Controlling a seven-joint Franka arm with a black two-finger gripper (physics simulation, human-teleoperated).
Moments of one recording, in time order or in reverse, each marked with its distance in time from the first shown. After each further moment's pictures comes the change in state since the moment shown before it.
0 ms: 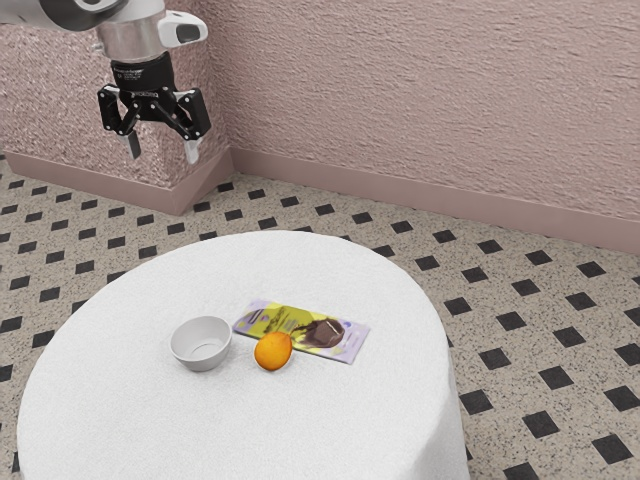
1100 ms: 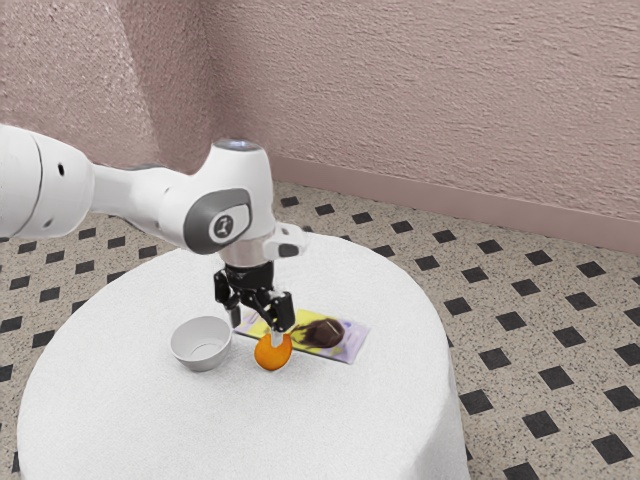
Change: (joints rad) arm -0.012 0.221 -0.129 -0.512 -0.087 0.595 0.225
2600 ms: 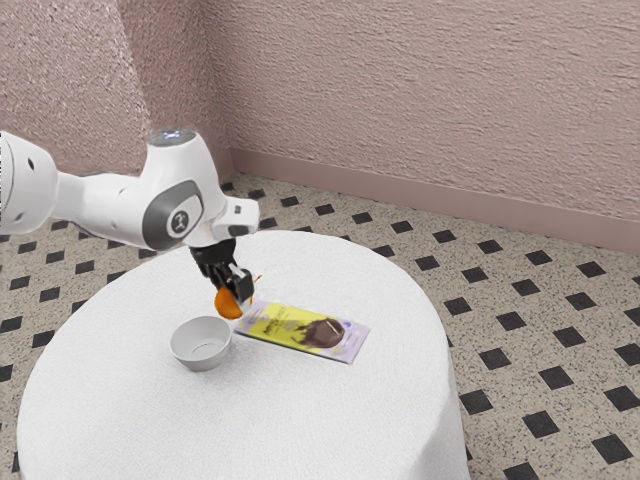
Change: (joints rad) arm 0.100 -0.037 0.058 -0.091 -0.012 0.305 0.340
